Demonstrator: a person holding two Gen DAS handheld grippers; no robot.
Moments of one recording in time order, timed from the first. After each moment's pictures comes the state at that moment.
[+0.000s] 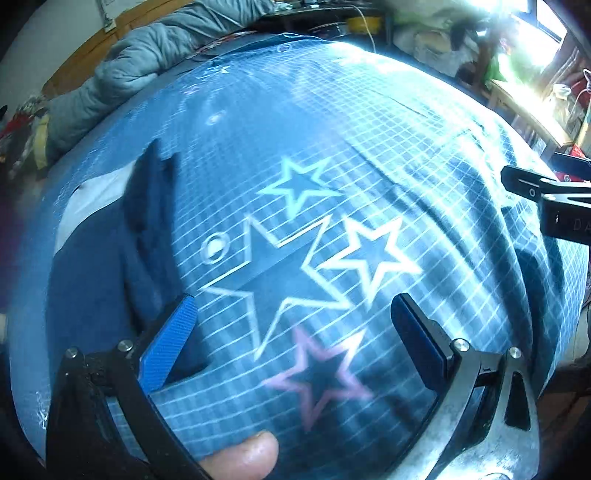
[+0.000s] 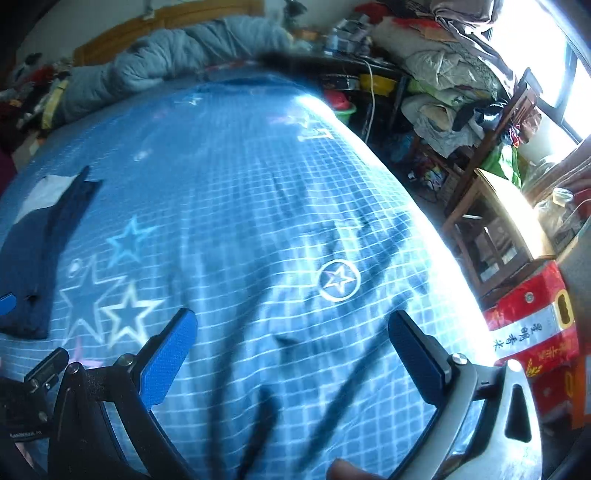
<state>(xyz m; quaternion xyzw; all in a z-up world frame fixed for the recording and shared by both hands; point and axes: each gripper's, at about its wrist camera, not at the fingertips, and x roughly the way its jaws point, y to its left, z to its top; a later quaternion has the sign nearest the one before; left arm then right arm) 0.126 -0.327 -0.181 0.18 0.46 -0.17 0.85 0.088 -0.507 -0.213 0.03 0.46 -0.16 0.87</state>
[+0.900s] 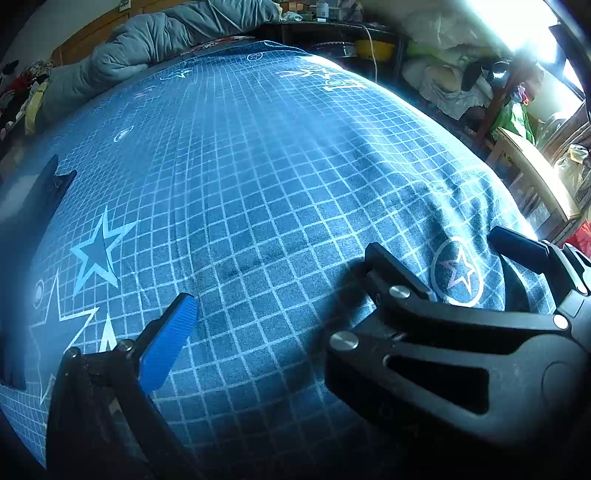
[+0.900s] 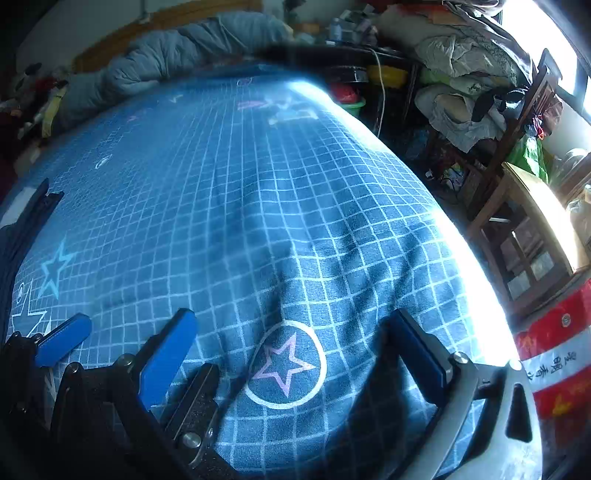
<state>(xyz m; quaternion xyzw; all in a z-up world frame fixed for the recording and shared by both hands) 0.017 -0.415 -0.193 0.07 0.44 -0.15 0.88 0.146 -0.582 -0.283 0.05 0.45 -0.12 0.88</state>
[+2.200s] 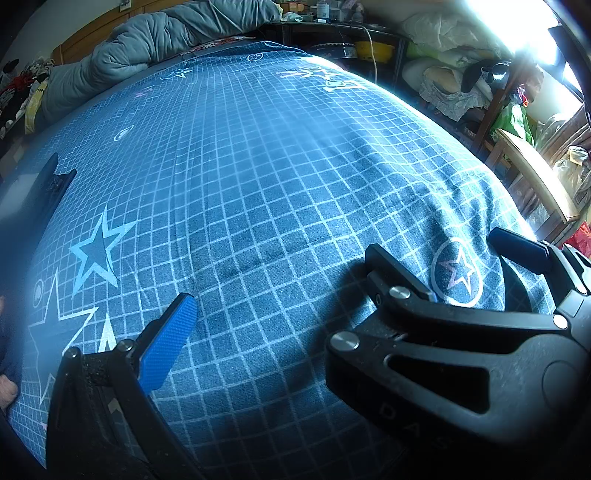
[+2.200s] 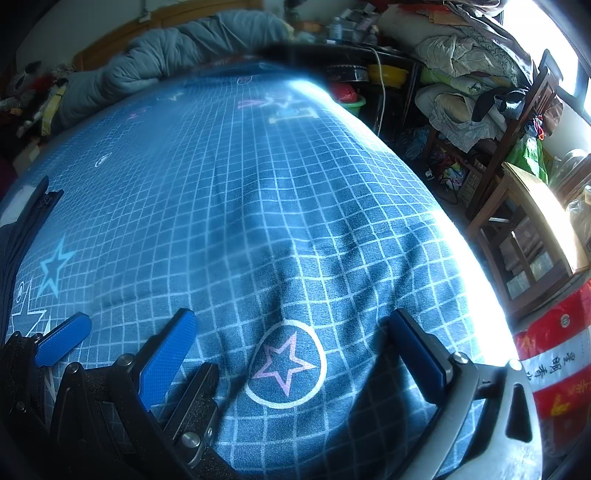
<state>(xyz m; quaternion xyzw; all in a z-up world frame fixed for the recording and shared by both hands) 0.054 -0.426 -0.194 0.07 0.45 -0.15 0.88 0.144 -0.582 -0.284 0.05 0.45 -0.12 0.88</state>
